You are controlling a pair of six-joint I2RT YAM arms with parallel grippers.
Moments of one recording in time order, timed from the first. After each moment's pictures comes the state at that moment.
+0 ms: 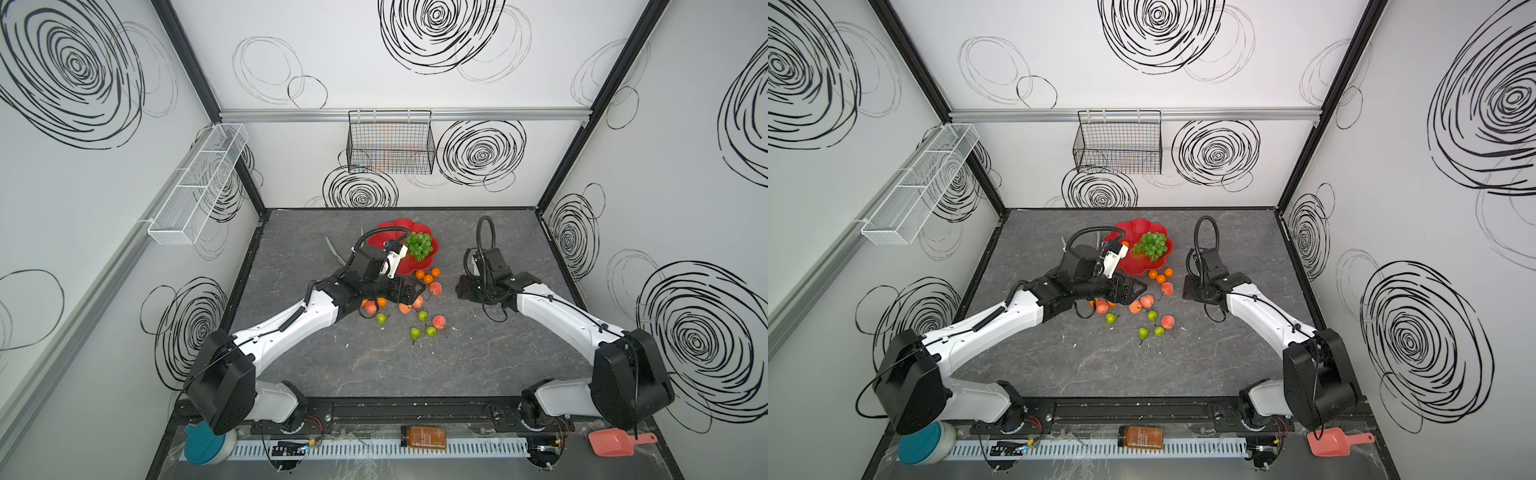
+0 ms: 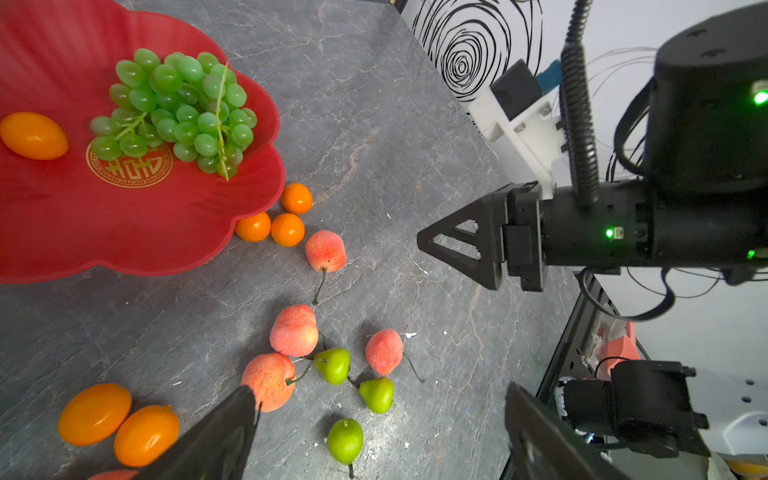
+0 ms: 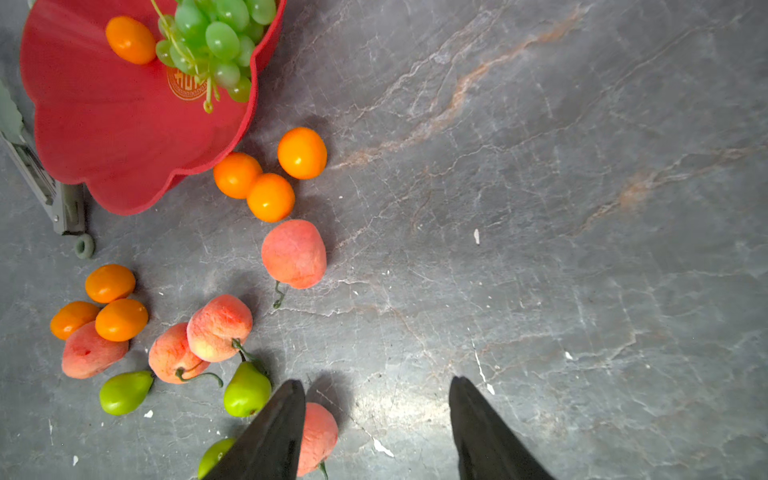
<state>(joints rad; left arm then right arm) -0.65 1.39 0.98 -0.22 0.33 -0.36 0.39 1.37 0.88 -0.52 -0.04 0.54</state>
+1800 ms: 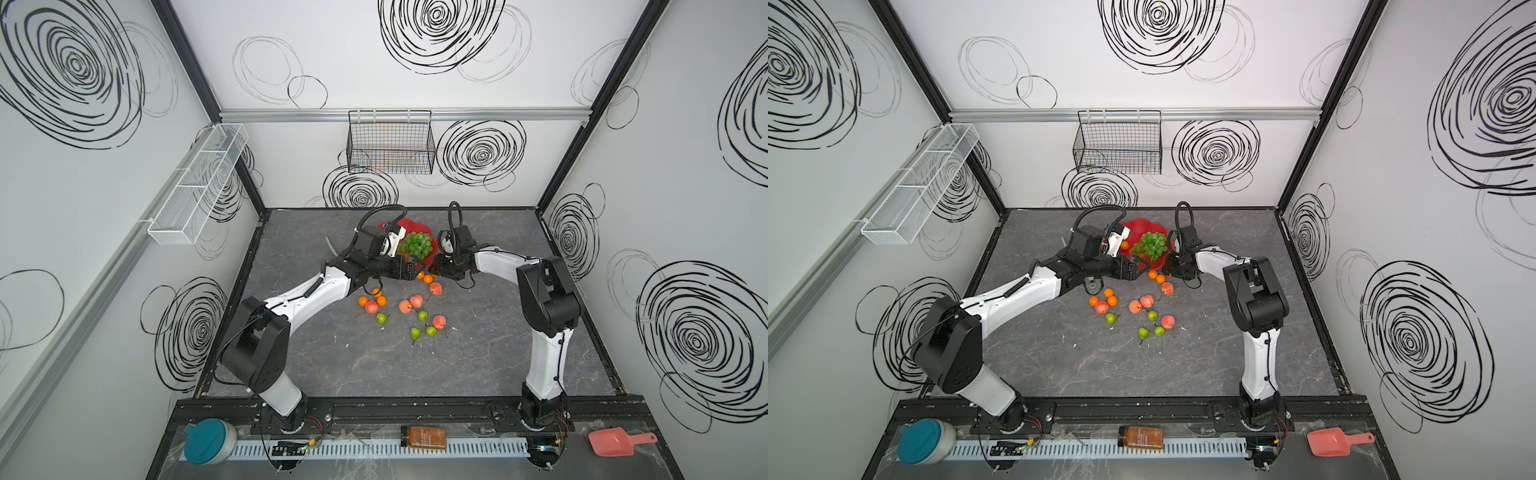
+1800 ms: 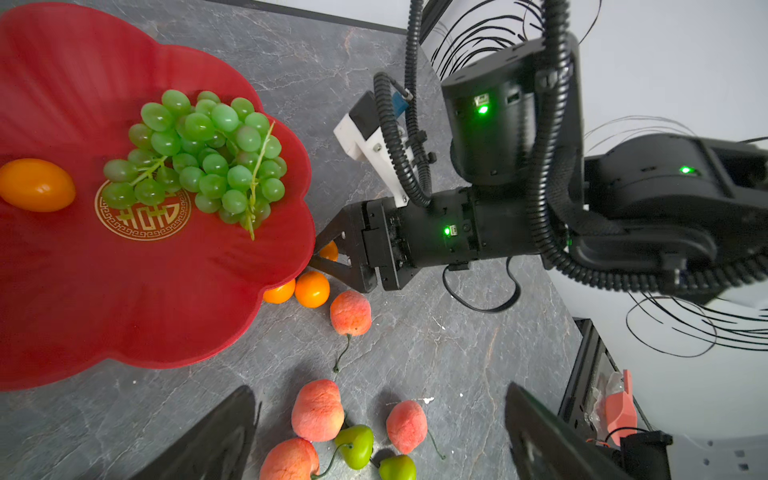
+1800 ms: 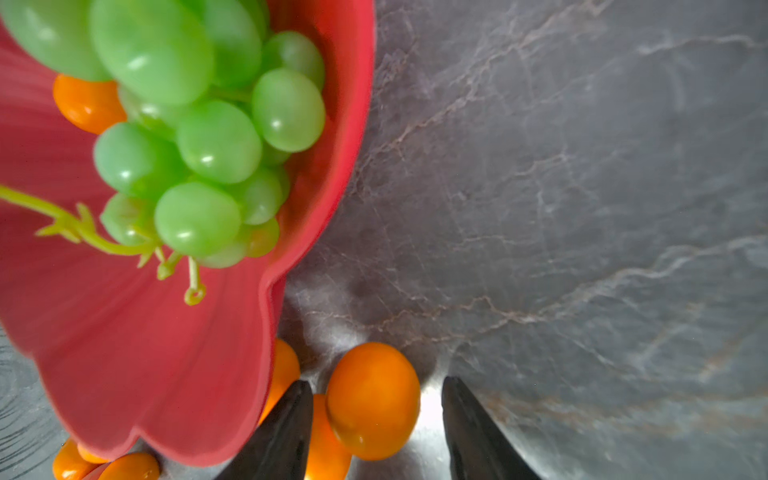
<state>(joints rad) -0.53 1.62 1.16 -0.14 0.44 -0.41 0.33 2.02 1.32 -0.37 -0.26 0.50</state>
